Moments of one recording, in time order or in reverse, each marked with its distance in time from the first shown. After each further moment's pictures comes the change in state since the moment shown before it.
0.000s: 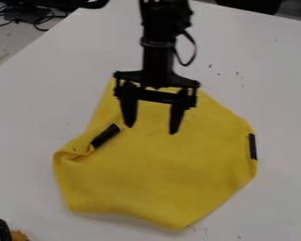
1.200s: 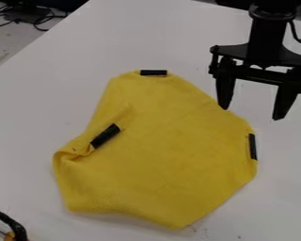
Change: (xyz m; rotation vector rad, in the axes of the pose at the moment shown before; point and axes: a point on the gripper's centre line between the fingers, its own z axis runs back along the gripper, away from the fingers) arm -0.006 -0.131 0.042 -0.054 -0.143 -0.209
